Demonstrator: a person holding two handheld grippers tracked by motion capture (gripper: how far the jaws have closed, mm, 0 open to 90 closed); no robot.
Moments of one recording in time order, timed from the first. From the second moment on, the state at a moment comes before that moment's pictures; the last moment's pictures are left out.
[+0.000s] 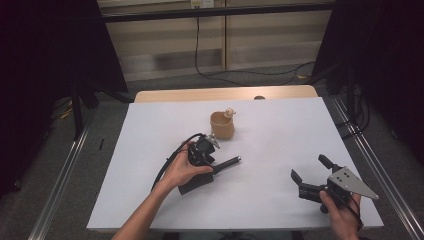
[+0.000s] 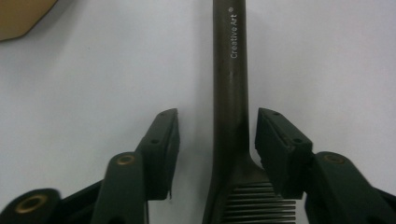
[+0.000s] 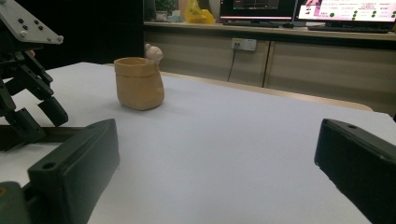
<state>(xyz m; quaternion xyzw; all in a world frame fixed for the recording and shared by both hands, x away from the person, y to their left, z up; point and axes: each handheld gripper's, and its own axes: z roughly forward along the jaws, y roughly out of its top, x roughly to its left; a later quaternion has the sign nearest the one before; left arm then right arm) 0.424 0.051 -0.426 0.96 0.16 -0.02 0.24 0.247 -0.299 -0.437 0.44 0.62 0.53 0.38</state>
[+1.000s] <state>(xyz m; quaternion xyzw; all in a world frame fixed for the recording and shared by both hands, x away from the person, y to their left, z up) 0.413 0.037 -0.426 0.97 0.15 0.00 0.21 0.247 -0.298 -0.438 0.43 0.63 0.53 0.37</state>
